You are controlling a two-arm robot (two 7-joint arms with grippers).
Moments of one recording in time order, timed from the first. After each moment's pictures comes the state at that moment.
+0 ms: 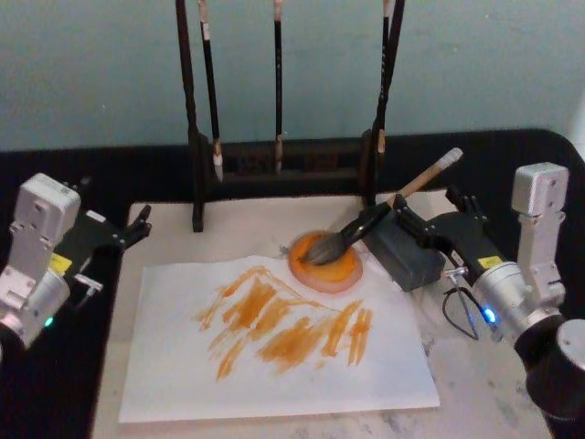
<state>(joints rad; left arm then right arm) -0.20 0.60 0.45 -1.41 -0.25 -0.12 0.03 0.21 0.46 -0.50 -1.39 0.60 -0.16 -0.03</state>
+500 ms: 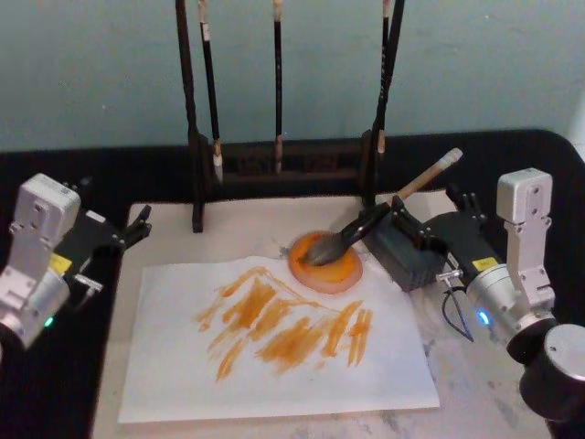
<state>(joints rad) -0.20 0.60 0.45 -1.41 -0.25 -0.12 0.03 0.22 0.45 -0.52 -1.36 0.48 -0.19 -0.08</state>
